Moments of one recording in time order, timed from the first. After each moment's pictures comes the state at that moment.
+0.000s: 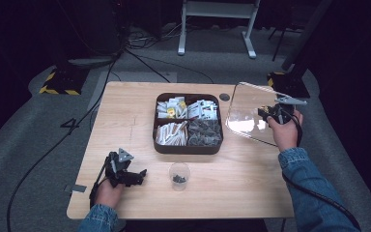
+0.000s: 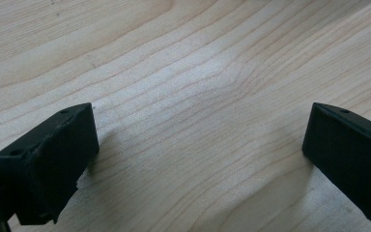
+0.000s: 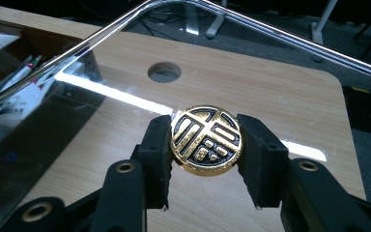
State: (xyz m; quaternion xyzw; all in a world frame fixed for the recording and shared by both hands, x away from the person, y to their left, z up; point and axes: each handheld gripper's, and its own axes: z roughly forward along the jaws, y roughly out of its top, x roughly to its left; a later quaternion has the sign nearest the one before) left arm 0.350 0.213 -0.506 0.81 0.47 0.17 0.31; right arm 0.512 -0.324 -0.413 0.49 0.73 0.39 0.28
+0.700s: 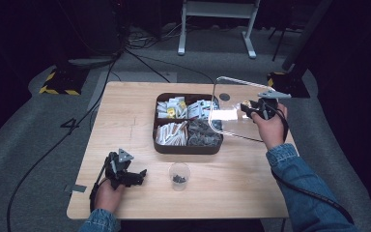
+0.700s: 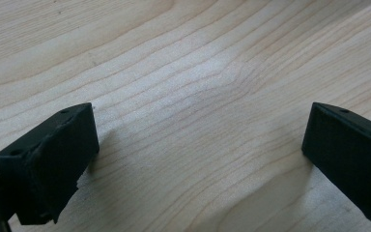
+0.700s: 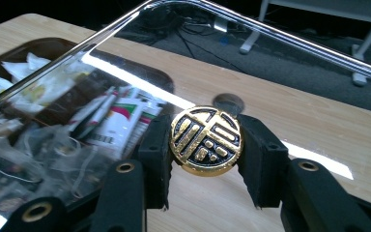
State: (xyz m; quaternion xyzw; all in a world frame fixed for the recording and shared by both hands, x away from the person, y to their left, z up) left arm 0.348 0.212 -0.505 0.80 0.48 0.17 0.31; right arm 0.508 -0.262 -0.386 0.44 0.75 0.42 0.26
